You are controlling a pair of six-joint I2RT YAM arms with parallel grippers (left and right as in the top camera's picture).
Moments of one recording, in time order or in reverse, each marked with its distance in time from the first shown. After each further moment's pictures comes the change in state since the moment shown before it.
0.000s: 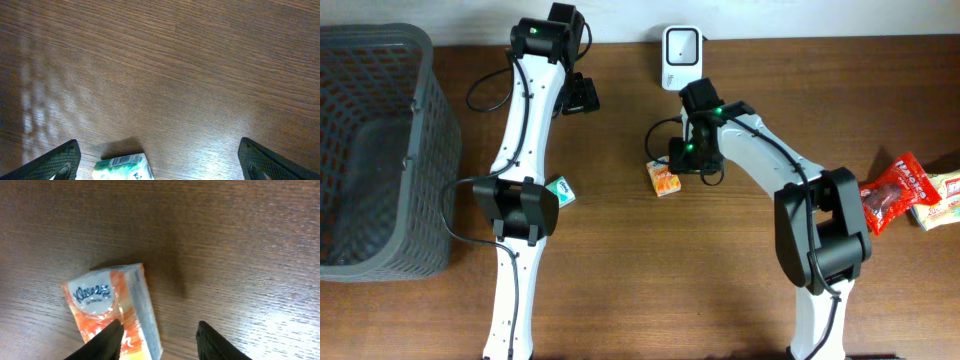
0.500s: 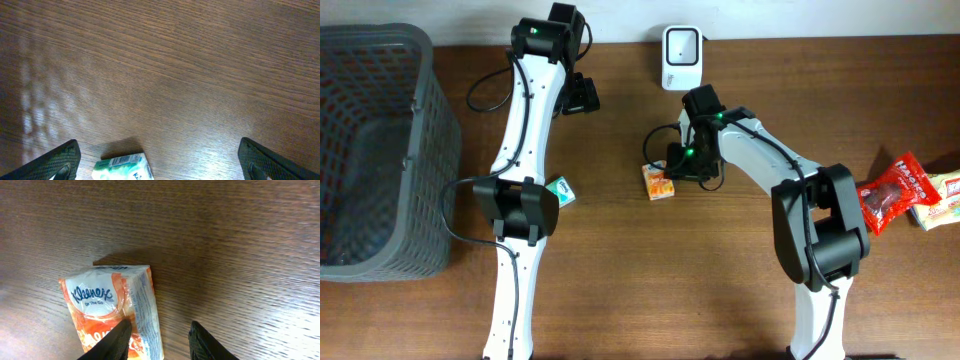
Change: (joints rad) left arm 0.000 0.000 0.000 0.000 0.000 0.000; right arm -0.003 0.017 -0.043 0.044 -0.126 -0.001
